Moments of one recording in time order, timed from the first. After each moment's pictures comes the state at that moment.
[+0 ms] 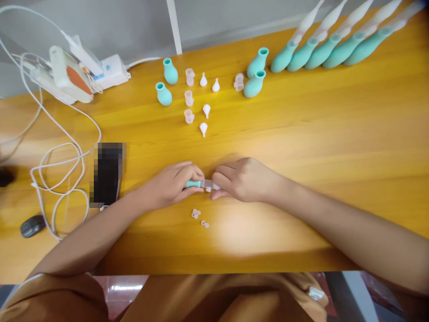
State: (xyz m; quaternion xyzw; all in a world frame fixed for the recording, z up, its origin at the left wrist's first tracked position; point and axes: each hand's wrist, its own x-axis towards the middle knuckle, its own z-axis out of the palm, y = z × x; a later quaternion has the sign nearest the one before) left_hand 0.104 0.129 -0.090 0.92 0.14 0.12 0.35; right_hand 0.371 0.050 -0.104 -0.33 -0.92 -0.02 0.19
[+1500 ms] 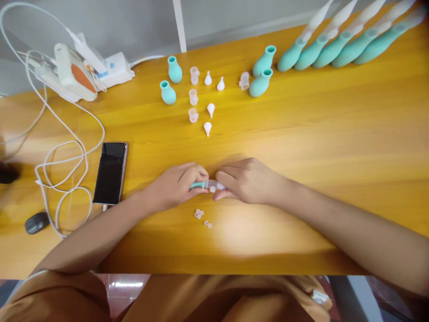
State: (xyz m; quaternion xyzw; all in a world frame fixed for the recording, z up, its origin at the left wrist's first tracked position) left_hand 0.104 0.123 -0.100 0.92 0.15 0.15 0.33; right_hand 0.368 0.051 -0.107 -0.34 -0.91 0.04 0.23
